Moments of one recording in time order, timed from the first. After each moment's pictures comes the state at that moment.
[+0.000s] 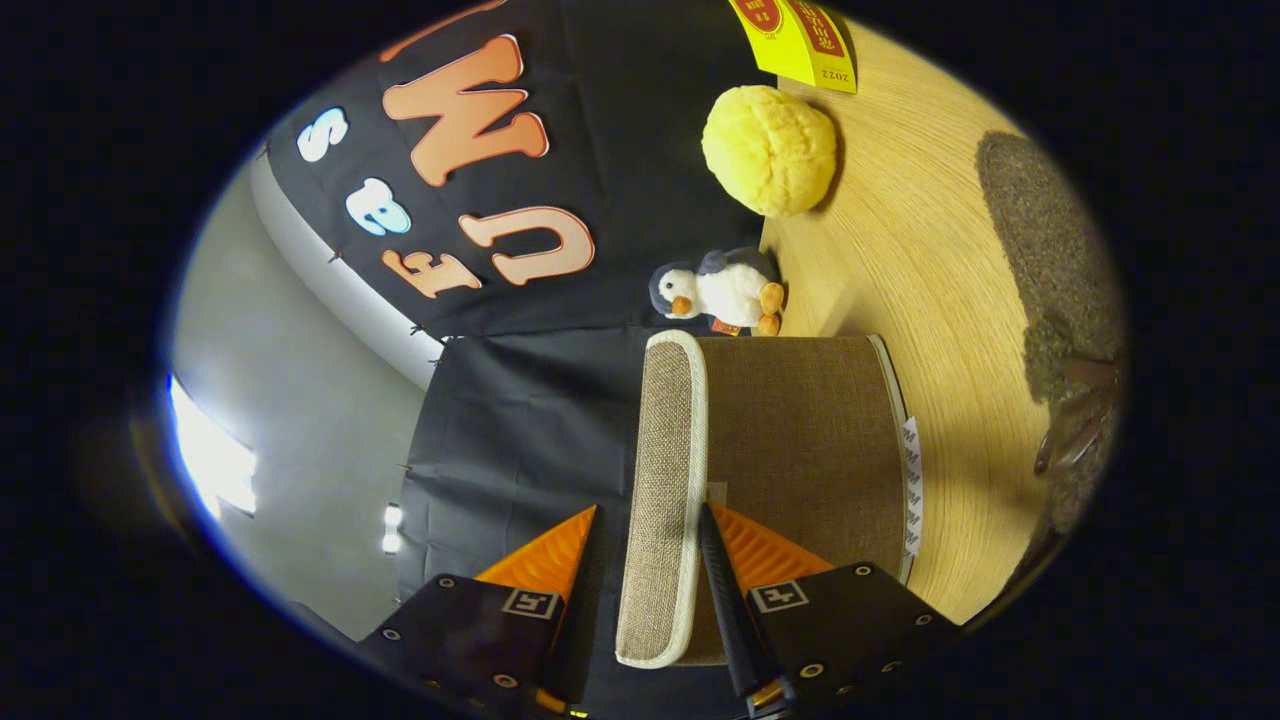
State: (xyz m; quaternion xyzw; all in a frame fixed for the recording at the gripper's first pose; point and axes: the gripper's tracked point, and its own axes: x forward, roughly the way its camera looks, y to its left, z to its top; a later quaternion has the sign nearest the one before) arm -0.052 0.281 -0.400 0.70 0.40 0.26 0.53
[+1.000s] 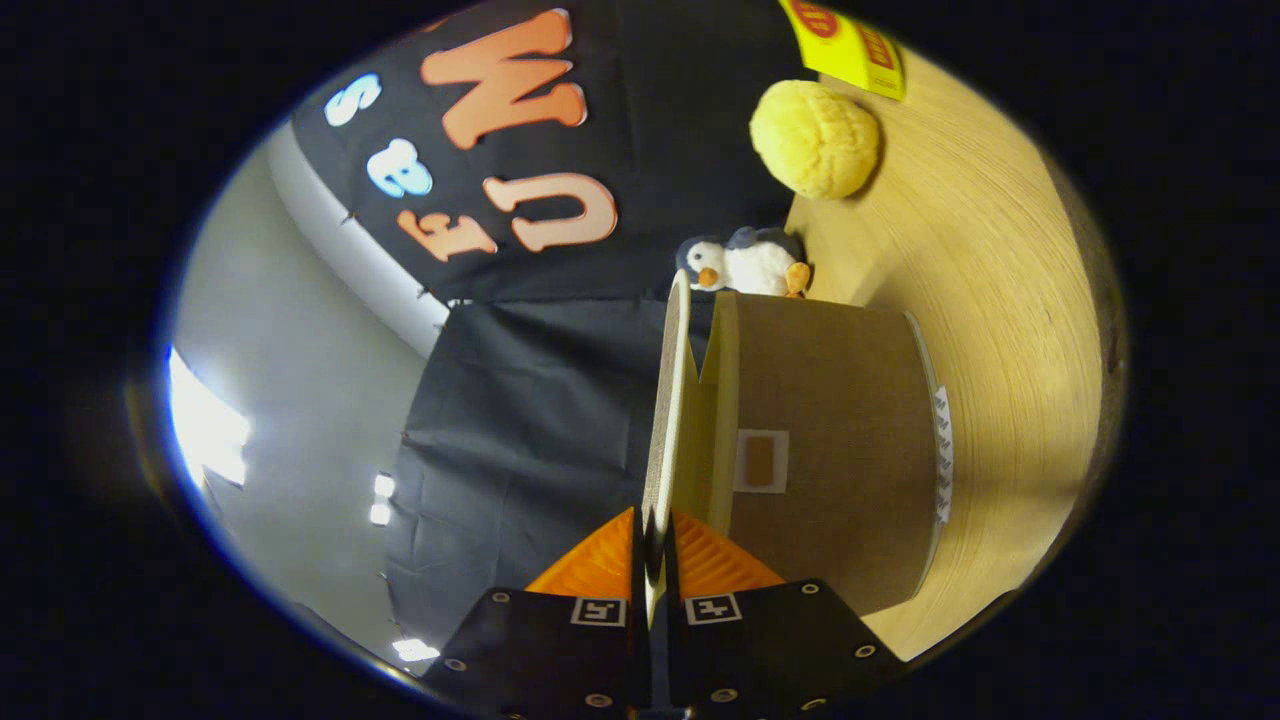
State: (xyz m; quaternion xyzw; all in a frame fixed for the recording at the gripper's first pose) arm -0.074 0.303 -0.352 0.65 0.43 0.31 0.55
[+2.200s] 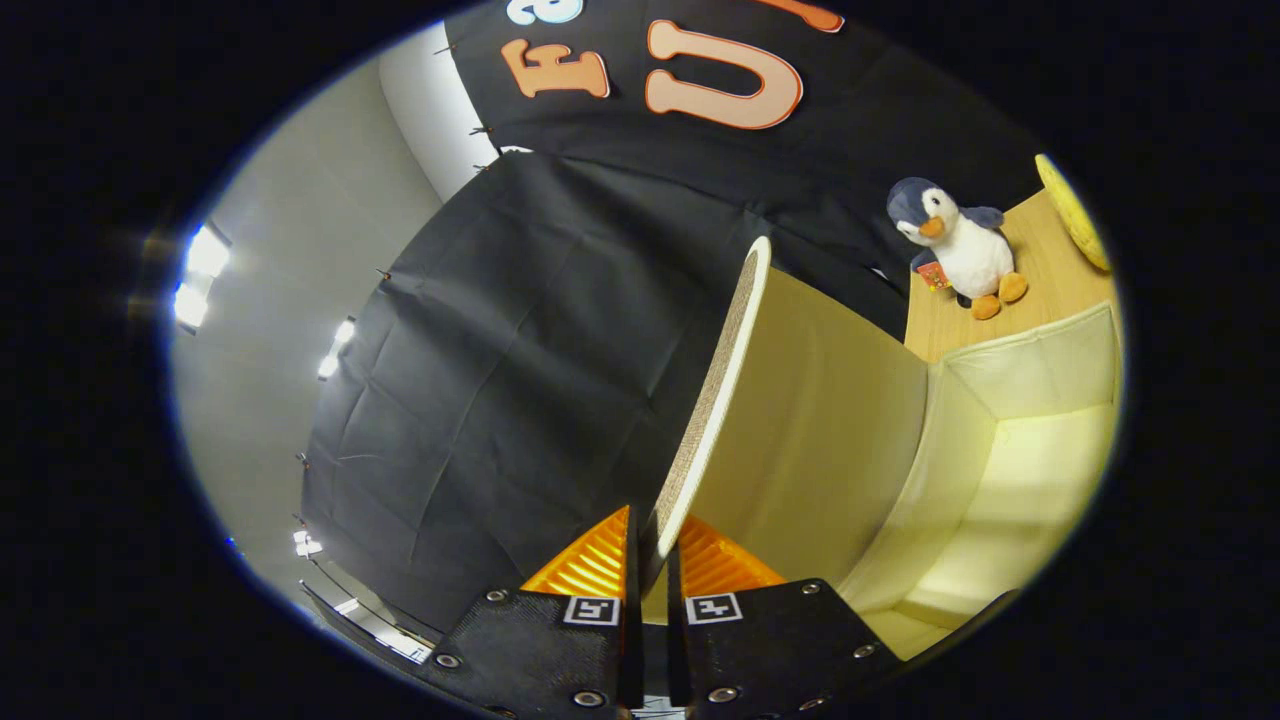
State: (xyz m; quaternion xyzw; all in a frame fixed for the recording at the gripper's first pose) arm -0.027 0.500 -0.219 0.50 0.43 0.43 0.61
